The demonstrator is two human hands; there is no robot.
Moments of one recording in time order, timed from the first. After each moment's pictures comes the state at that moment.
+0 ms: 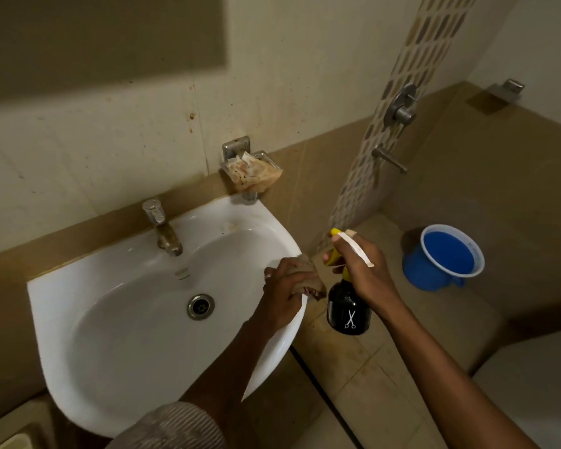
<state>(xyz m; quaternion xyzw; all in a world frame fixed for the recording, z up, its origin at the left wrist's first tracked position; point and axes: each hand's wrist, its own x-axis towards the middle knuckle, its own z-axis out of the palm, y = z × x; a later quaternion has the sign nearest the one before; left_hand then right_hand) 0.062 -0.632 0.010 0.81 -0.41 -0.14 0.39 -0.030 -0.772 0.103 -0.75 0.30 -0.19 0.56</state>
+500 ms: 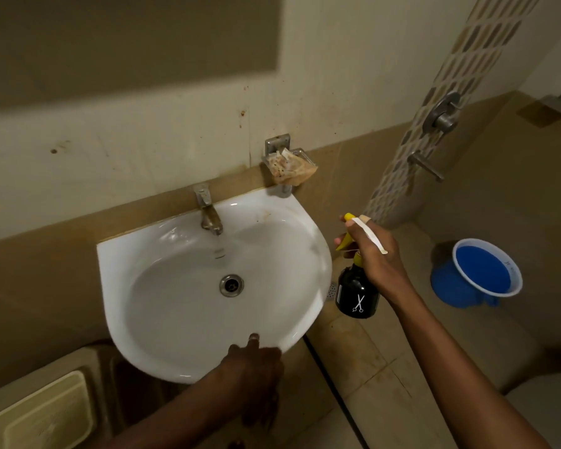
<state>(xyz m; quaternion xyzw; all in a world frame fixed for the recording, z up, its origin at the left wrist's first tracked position) -0.030 -0.484 0.106 0.81 -0.45 -0.38 -0.07 -0.021 -0.745 0.132 -0.74 0.23 -0.19 0.61</state>
